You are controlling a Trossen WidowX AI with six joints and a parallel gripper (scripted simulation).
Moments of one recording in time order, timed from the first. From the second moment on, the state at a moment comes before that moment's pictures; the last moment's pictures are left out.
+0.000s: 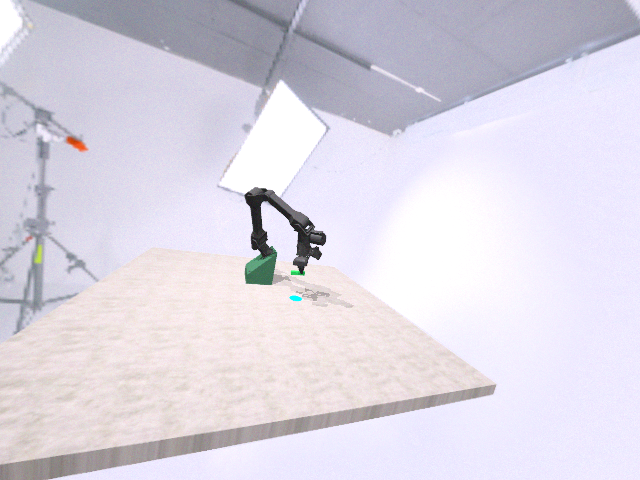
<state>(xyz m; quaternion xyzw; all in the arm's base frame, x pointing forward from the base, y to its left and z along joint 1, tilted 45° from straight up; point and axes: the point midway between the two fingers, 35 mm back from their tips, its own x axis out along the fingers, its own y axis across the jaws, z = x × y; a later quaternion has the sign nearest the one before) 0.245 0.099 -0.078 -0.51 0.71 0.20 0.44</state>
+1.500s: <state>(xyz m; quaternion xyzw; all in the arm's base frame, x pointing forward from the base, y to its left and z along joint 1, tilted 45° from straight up) 0.239 0.089 -0.099 -0.41 0.69 0.30 0.52</state>
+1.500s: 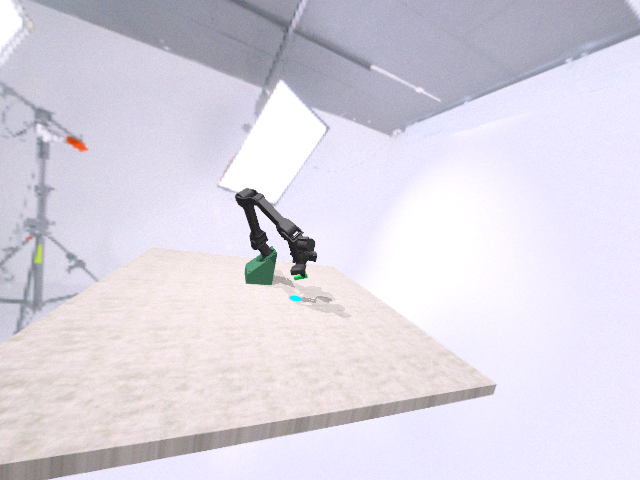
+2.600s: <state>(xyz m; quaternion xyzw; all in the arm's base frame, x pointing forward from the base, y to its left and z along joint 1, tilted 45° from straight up) 0.239 0.087 -0.104 -0.36 0.63 0.37 0.58</state>
